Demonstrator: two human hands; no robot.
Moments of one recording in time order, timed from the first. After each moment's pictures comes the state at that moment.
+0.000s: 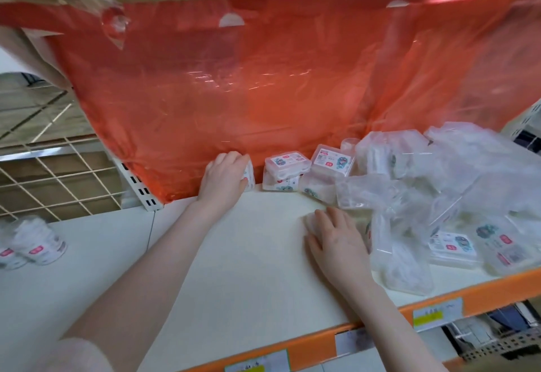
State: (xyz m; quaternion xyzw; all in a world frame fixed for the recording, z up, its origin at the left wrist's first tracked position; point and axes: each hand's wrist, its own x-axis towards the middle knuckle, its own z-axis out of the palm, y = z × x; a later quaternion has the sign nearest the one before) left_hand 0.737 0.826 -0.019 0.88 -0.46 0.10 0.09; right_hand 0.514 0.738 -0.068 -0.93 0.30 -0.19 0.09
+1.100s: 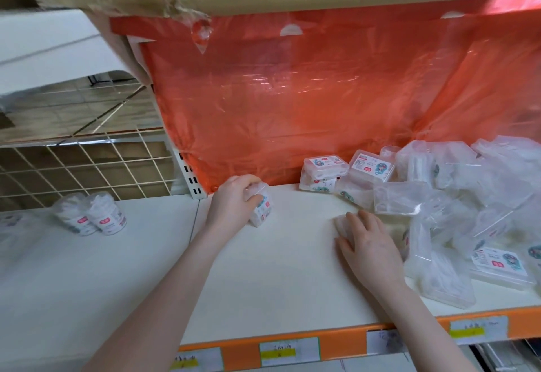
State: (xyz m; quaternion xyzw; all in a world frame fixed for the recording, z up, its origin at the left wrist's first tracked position) left_hand 0.704 0.904 -0.014 0.88 -0.31 0.01 0.35; right_hand 0.516 0.740 -0.074 -0.93 0.27 -0.22 0.10
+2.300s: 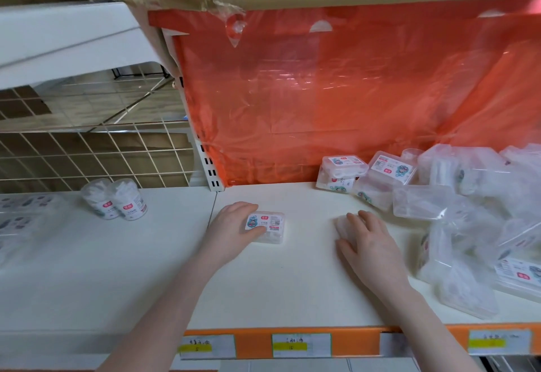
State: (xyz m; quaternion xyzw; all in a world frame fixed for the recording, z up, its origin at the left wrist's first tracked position) left_hand 0.699 0.960 -0.056 0.90 -0.35 -0.02 0.26; right_hand 0.528 0.754 -0.074 -0.94 0.24 -0.18 0.13
